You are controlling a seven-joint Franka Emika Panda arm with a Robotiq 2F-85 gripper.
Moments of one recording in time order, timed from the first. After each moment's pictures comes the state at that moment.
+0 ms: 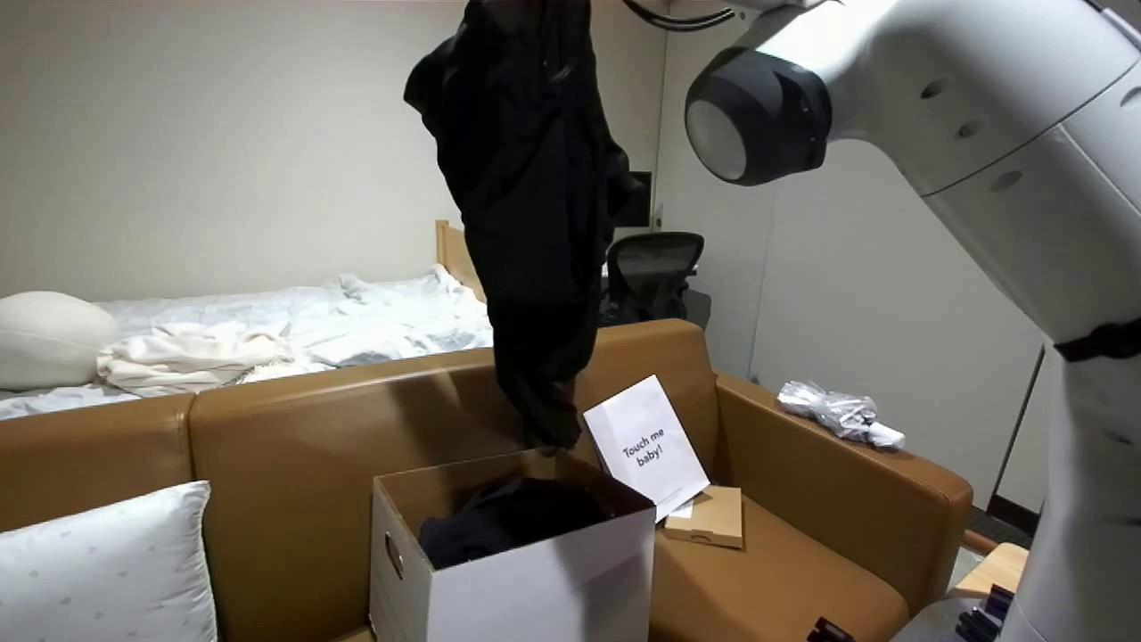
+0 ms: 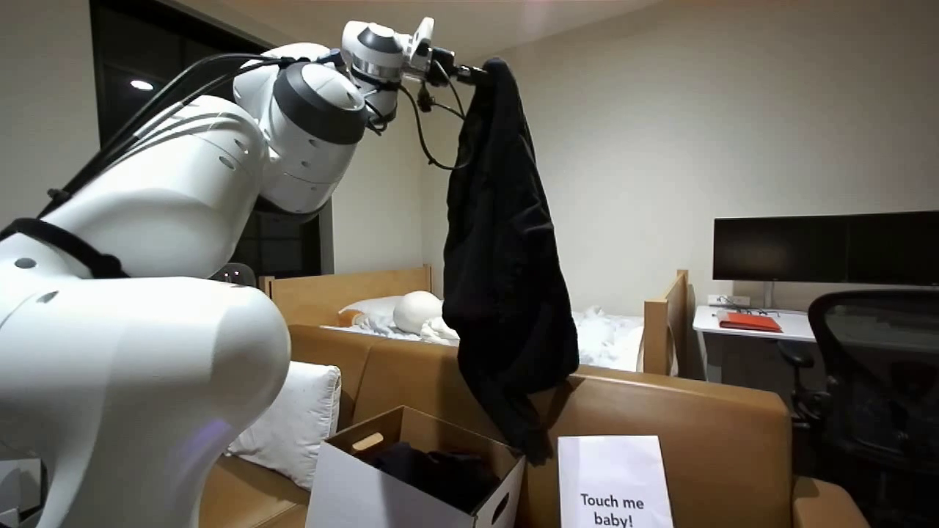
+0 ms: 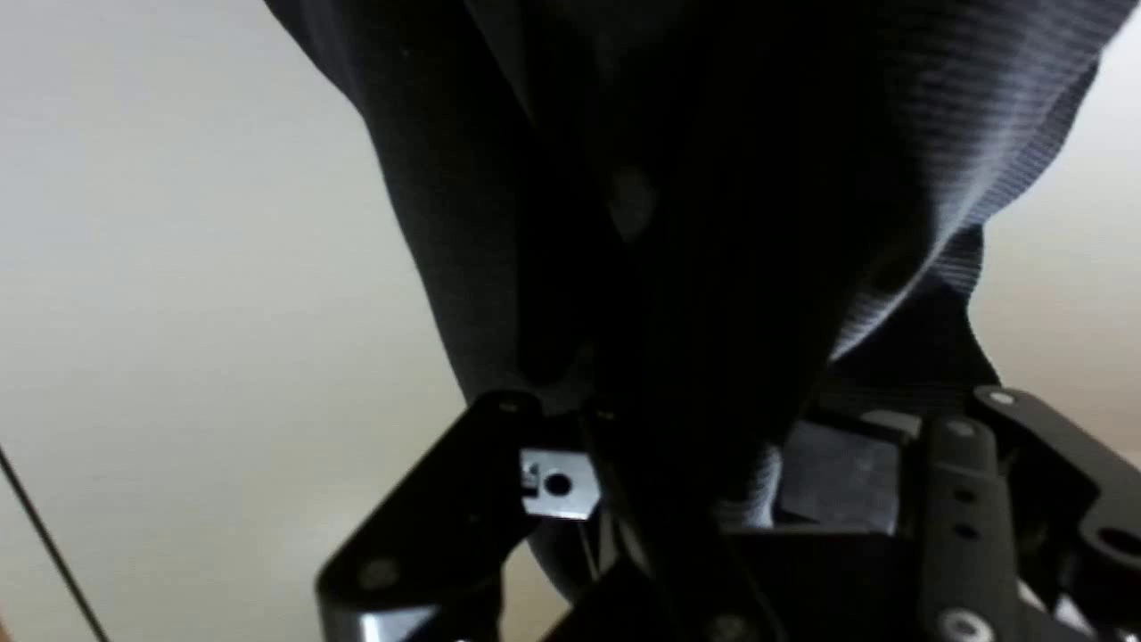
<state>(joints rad) 0.59 0.75 -1.00 -0.37 -0.37 1.88 1.29</state>
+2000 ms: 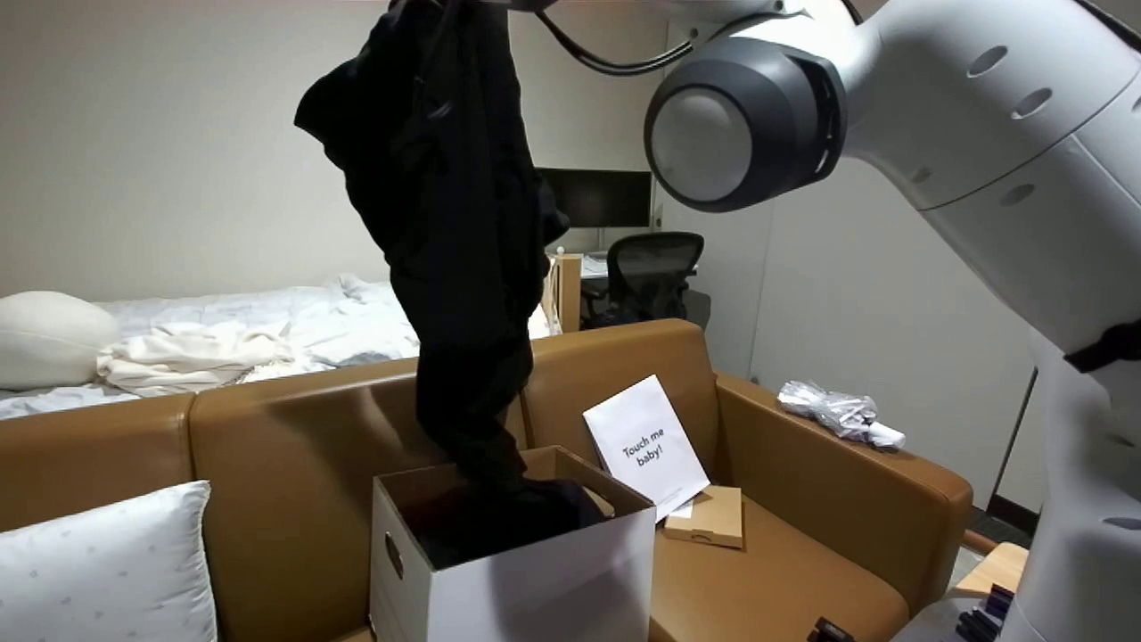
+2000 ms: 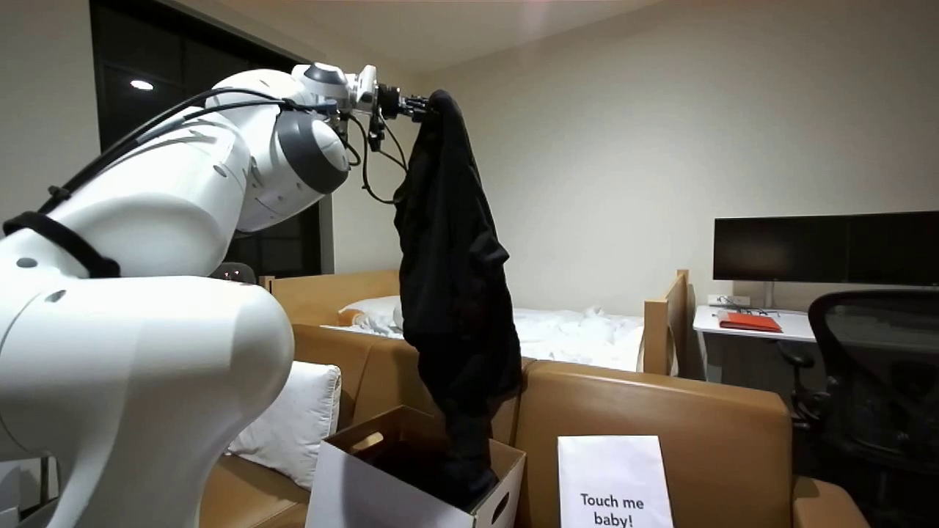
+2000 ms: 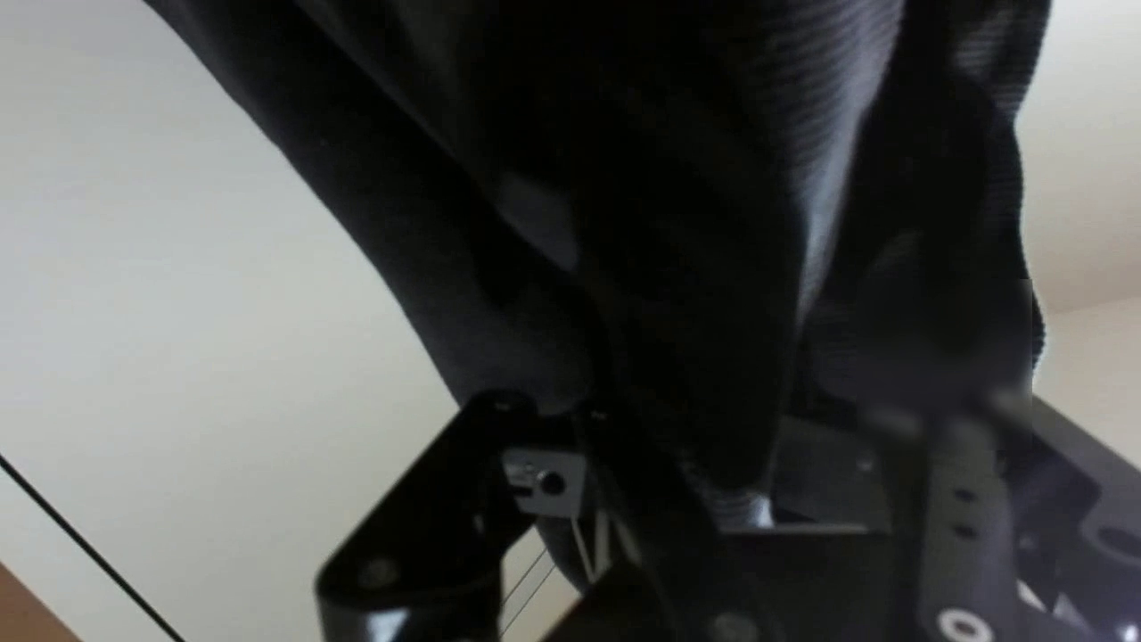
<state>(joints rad) 0.70 0.80 -0.57 -0.36 -0.89 1.76 1.77</state>
